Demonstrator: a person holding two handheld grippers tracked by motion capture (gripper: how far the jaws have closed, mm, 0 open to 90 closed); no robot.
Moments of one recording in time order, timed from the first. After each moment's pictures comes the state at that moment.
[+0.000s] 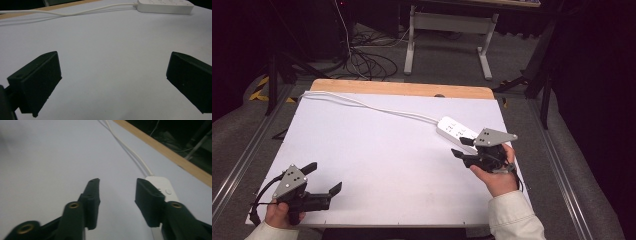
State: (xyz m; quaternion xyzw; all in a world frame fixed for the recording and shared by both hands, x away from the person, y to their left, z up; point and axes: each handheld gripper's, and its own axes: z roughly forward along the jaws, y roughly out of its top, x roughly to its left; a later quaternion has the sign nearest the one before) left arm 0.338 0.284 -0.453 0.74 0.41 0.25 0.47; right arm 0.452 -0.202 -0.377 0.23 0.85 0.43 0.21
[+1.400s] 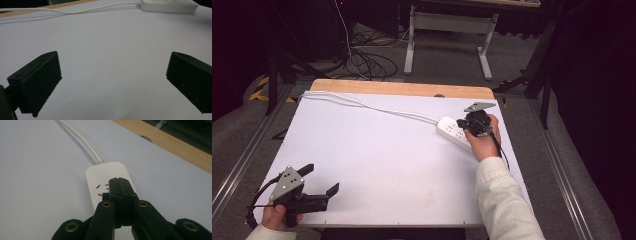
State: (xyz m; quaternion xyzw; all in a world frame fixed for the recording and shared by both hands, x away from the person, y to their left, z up) left arm 0.334 0.287 -0.454 0.74 0.42 0.25 0.47; right arm 0.575 -0.199 -0.418 0.37 0.83 0.35 0.23
